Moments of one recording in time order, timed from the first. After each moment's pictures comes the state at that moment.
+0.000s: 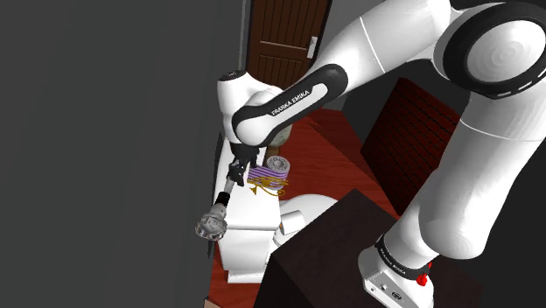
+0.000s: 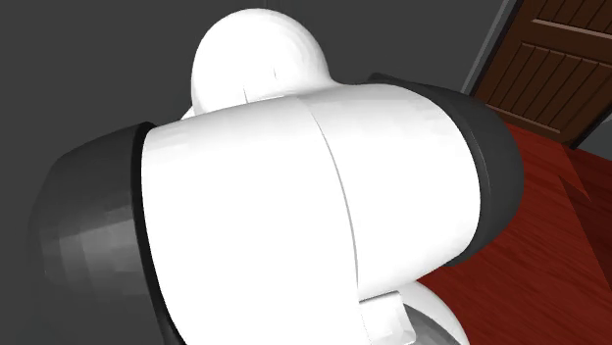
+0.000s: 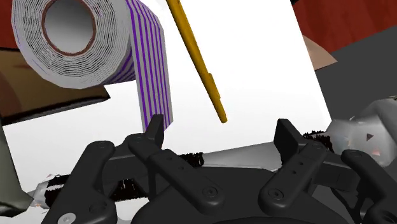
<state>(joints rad) 0.22 0.21 0.22 -2.18 -0.16 2.19 0.08</state>
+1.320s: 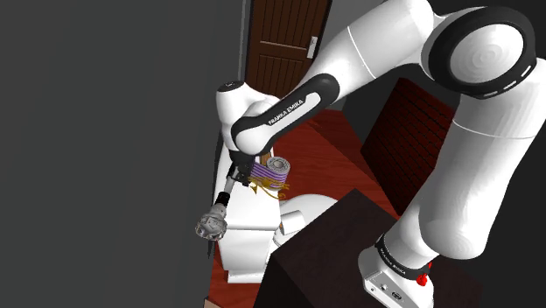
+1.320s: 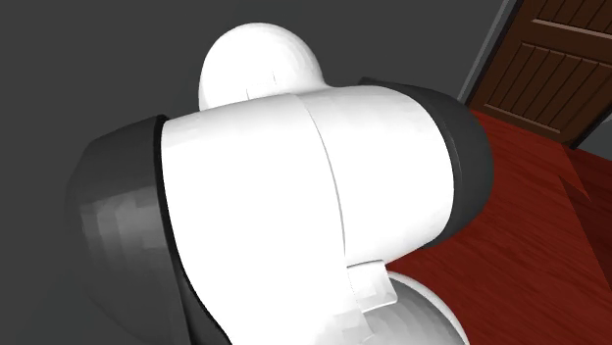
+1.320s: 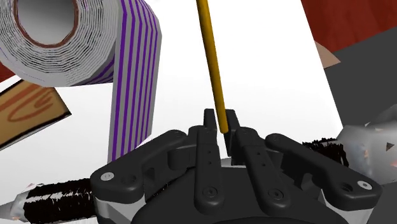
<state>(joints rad) 0.23 0.26 0.21 -2.18 -0.18 2.25 0.10</state>
